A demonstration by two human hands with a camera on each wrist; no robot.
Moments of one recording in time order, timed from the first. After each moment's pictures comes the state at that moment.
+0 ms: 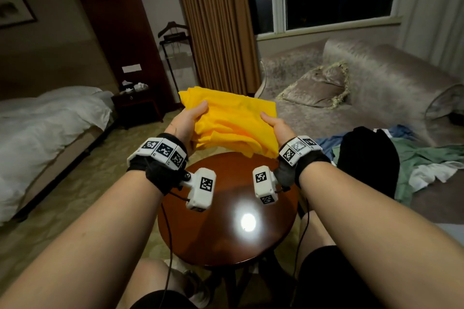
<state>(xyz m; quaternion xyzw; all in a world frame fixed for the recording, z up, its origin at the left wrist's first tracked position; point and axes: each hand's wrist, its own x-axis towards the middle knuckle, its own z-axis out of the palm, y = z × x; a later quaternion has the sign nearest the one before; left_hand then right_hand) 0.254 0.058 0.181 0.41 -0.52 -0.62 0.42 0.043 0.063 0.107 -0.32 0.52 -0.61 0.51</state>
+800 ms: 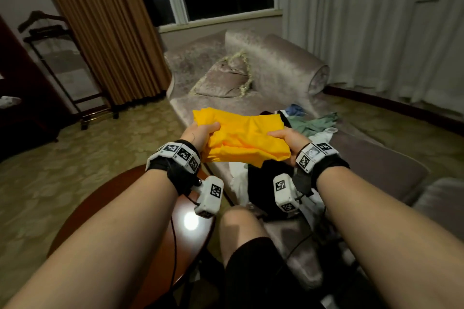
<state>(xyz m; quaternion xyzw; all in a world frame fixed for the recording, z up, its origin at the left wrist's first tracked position) 0.011 0.050 0.094 0.44 -0.62 -0.60 0.25 -0.168 0.192 0.040 -0.19 0.61 -0.64 0.43</state>
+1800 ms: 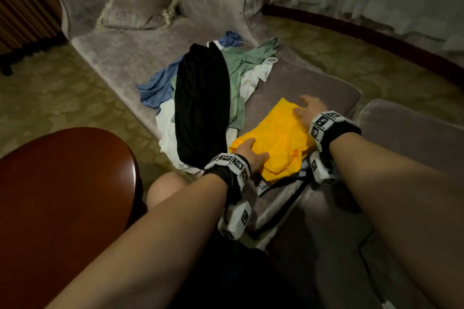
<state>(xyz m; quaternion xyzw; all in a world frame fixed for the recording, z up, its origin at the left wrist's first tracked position) -0.137 0.236 -0.091 0.32 -0.83 -0.41 -0.17 -0.313 0.346 -0.084 -0.14 0.93 -0.29 0.18</state>
